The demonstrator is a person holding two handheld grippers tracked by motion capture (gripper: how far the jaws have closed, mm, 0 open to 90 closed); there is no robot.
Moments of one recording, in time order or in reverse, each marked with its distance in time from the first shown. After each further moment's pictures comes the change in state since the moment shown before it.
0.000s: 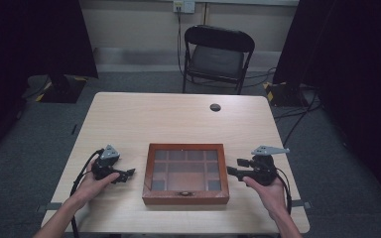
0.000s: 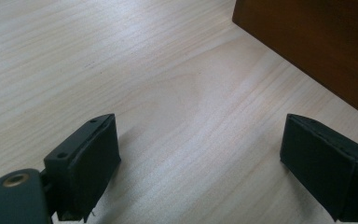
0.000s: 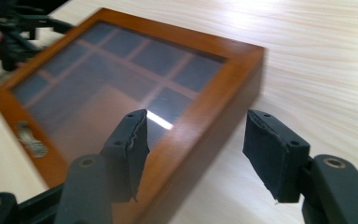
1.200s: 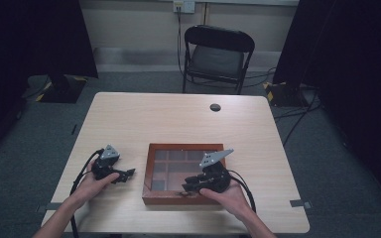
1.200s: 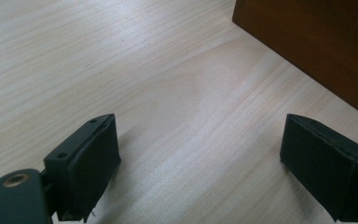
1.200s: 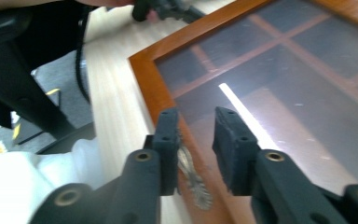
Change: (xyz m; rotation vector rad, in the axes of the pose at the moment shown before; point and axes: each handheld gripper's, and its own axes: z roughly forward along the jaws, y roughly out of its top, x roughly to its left) left arm 0.000 0.000 0.000 0.000 0.000 0.000; right arm 0.096 0.020 0.073 0.169 0.394 -0.260
